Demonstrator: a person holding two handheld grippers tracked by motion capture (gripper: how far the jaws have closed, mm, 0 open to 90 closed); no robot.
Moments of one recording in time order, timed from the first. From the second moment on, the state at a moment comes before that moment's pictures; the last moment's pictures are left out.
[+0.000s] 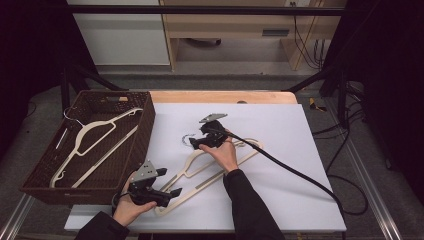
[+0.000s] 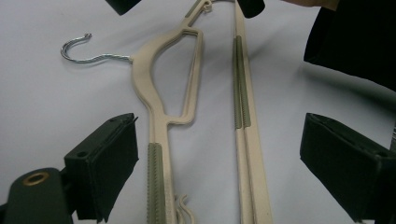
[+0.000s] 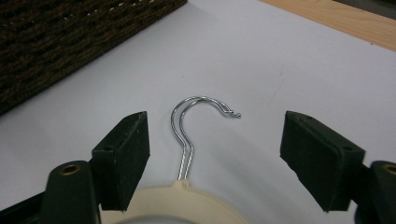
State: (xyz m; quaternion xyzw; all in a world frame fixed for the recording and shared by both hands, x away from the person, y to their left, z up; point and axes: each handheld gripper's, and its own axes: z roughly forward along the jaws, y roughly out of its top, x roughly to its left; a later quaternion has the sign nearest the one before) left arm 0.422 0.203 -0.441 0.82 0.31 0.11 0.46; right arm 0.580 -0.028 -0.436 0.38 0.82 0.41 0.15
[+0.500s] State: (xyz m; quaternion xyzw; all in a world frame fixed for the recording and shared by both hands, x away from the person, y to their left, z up) left arm 0.421 0.202 -0.441 0.82 0.31 0.11 0.46; right arm 0.588 -0.005 -0.462 0.38 0.84 0.37 0.13
